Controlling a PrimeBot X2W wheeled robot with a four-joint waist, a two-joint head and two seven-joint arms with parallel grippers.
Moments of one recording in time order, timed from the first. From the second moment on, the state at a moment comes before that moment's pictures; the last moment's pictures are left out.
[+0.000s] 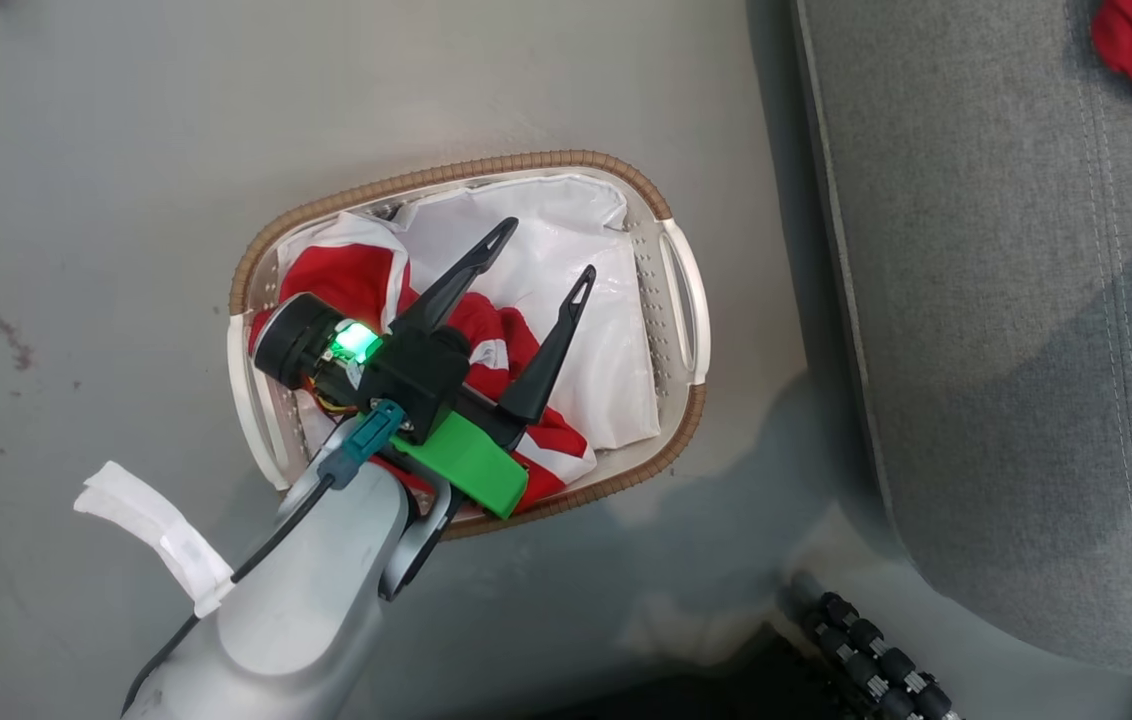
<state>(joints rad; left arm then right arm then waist) -0.59 0.18 -0.67 0.31 -0.30 -0.13 -0.26 -0.99 -0.25 -0.51 0.63 -0.16 0.13 -0.26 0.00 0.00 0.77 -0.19</state>
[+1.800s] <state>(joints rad) -0.14 0.05 -0.15 0.33 -0.31 -0.13 -0.26 -0.32 -0.06 -0.15 0.36 0.00 0.13 -0.26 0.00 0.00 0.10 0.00</state>
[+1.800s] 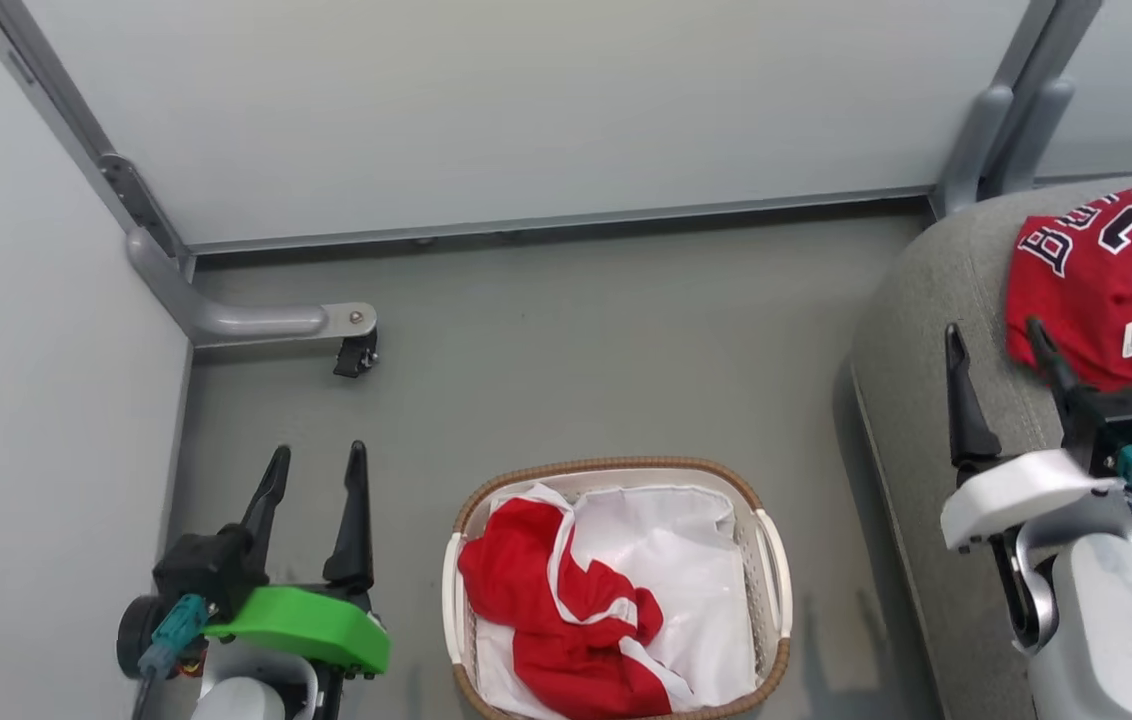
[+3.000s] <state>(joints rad) -0.04 0.05 -0.14 0.35 -0.32 -0.13 -0.26 -0.16 -0.05 -0.05 0.36 0.17 0.13 -0.26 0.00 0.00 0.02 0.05</state>
